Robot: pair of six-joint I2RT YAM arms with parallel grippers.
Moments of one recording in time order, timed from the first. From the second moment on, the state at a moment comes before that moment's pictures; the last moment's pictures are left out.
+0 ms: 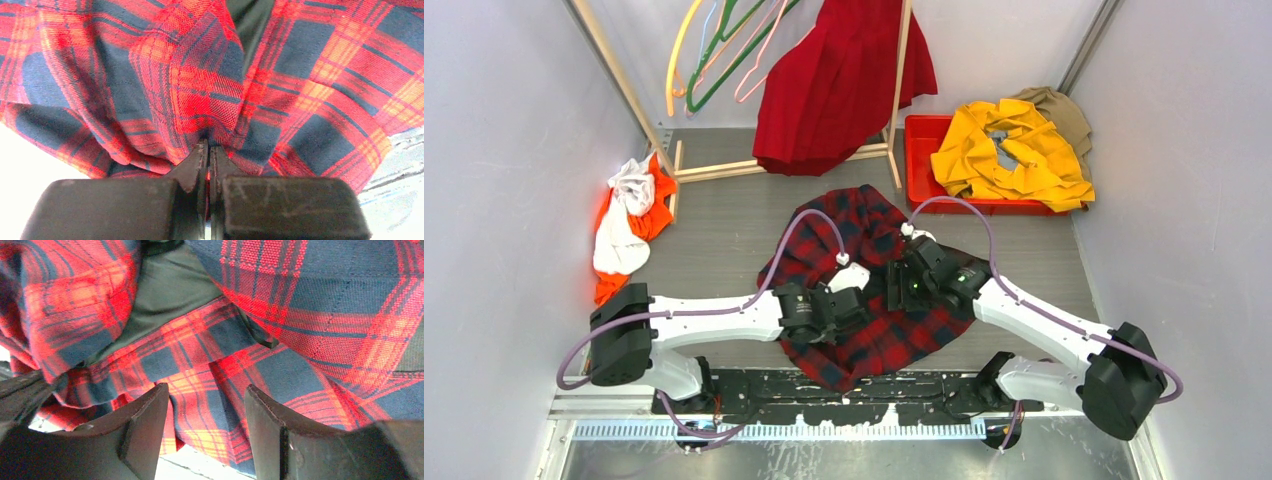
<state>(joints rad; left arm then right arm) -1.28 1.46 1.00 -0.70 -0.45 -0.60 0.73 1.12 0.72 -0.56 0.00 0.64</state>
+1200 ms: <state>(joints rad) -1.07 1.14 0.93 -0.84 -0.50 -0.55 0.66 1.31 0.73 -0.40 0.19 0.64</state>
